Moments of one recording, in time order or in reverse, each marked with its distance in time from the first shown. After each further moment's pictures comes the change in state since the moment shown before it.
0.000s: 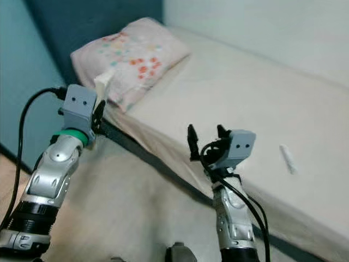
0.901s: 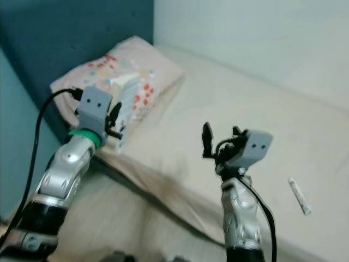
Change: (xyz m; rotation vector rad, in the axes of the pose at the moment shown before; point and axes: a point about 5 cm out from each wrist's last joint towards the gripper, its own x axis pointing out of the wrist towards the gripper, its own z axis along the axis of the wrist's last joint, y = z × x) left arm 0.001 -0.005 0.002 0.006 -0.012 -0.026; right arm 0.001 -0.009 0.003 0.039 -0.010 -0.065
